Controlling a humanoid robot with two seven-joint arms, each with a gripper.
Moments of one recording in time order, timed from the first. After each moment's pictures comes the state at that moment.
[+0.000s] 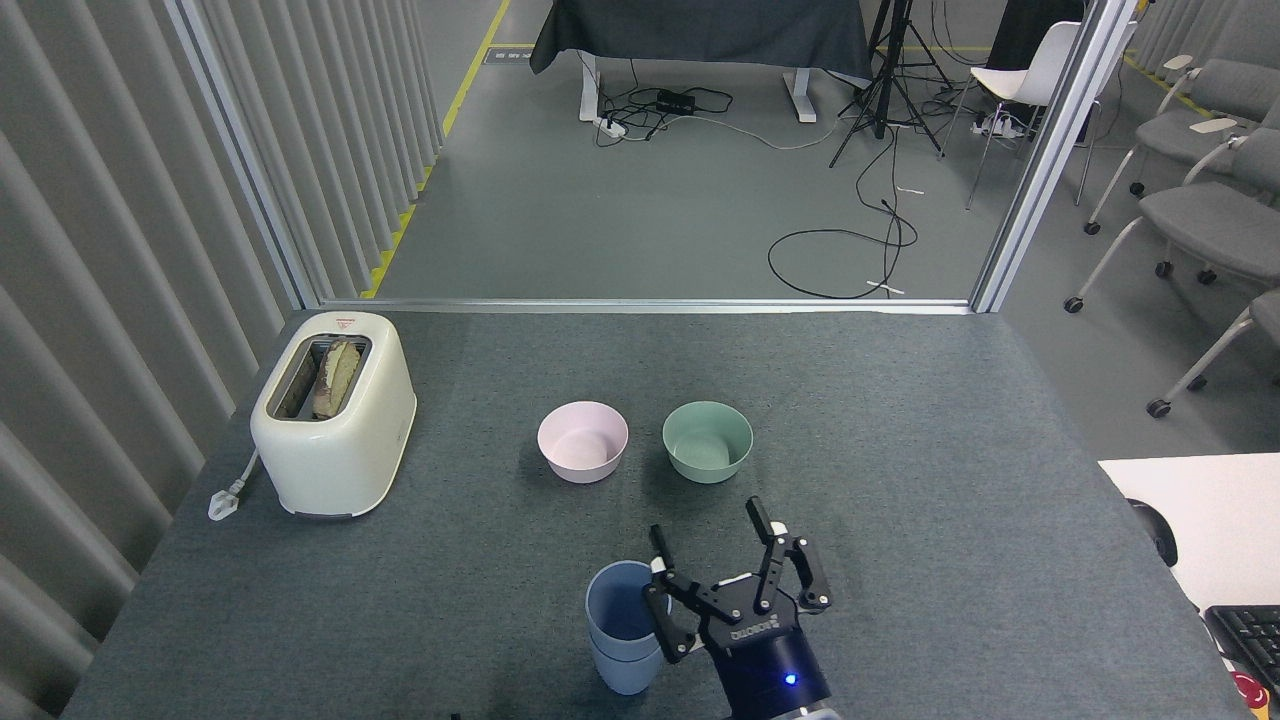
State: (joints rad) left arm 0.33 0.06 -0.30 -1.50 -1.37 0.39 0.42; right arm 0.04 0.20 0.20 -1.59 1.64 -0.12 -0.24
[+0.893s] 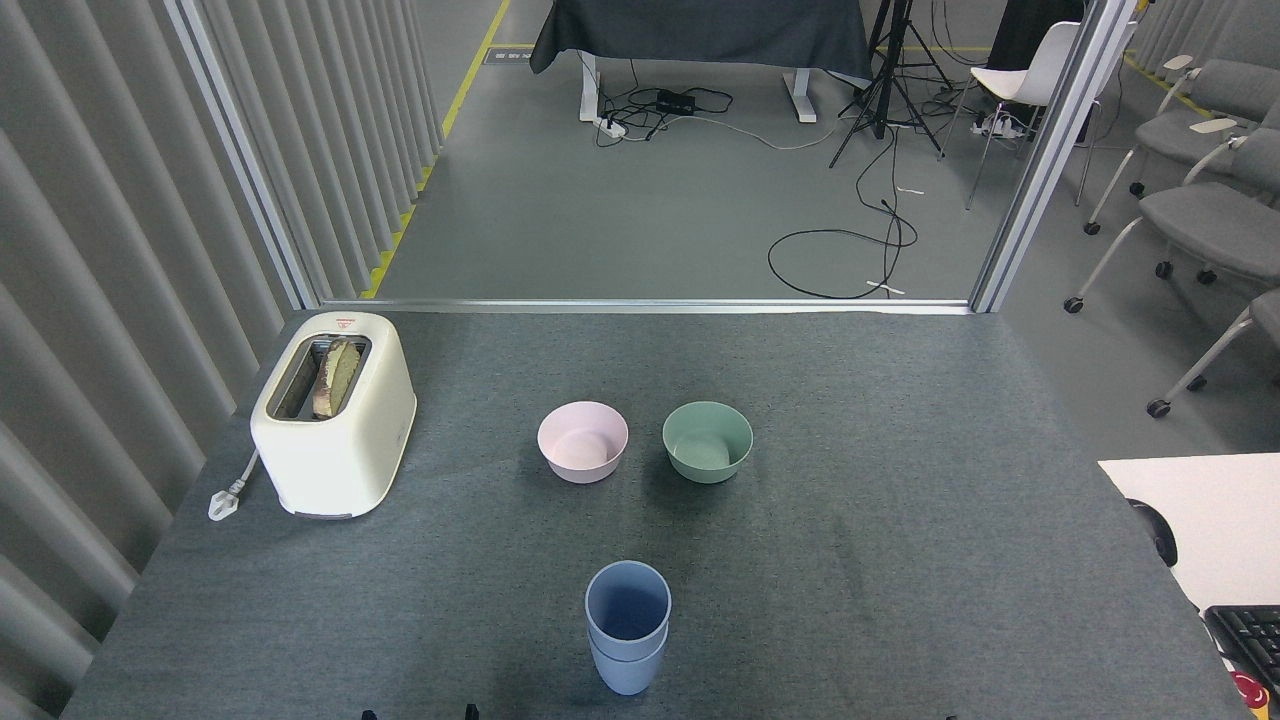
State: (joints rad) left arm 0.33 0.07 -0.30 -1.53 -1.37 0.29 0.43; right arm 0.40 0.08 -0.08 -1.56 1.56 -0.22 -0.34
